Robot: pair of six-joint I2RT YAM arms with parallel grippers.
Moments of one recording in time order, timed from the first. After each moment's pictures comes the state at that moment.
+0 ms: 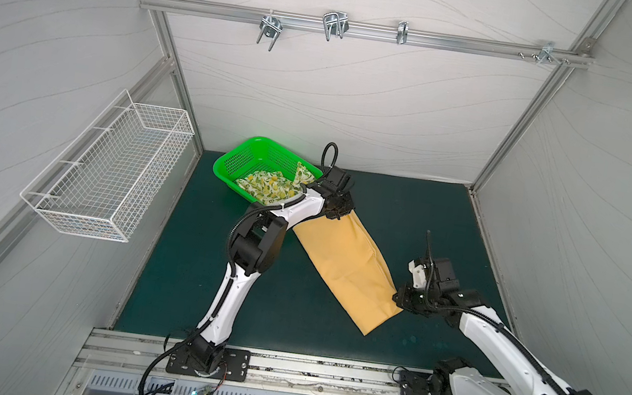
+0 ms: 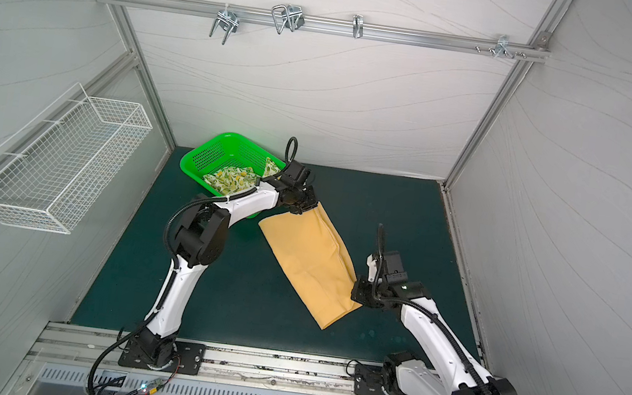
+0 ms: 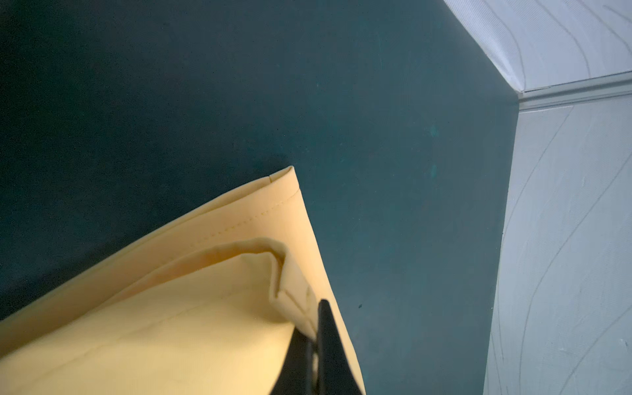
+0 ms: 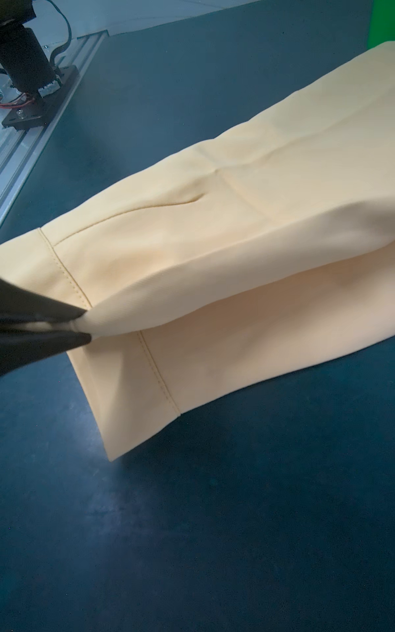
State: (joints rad) left arm -0.51 2.32 1.91 -0.47 0.22 -0.83; right arm 0.37 1.01 0.55 -0.63 -0.31 0.49
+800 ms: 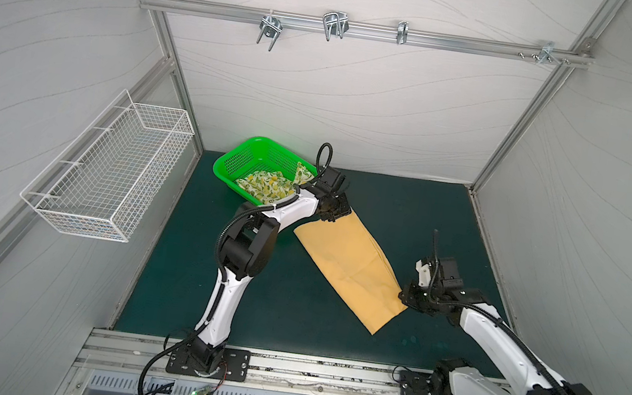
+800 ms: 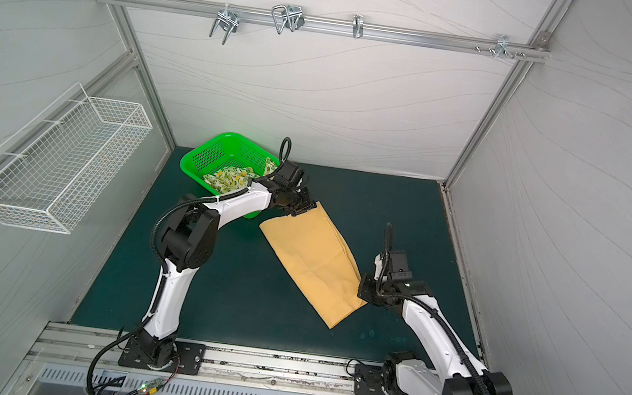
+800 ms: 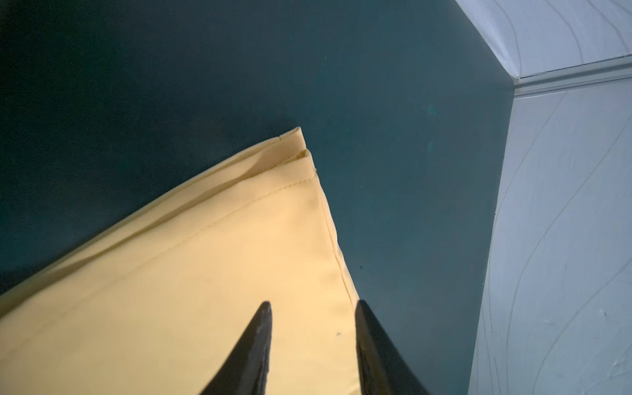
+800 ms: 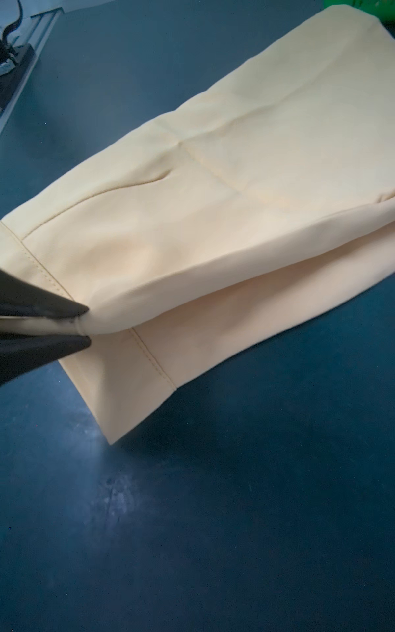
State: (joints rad) left arm -0.50 2.16 1.73 -0.45 0.25 -0.82; right arm 0.27 1.05 0.54 -0.59 -0.27 0.46
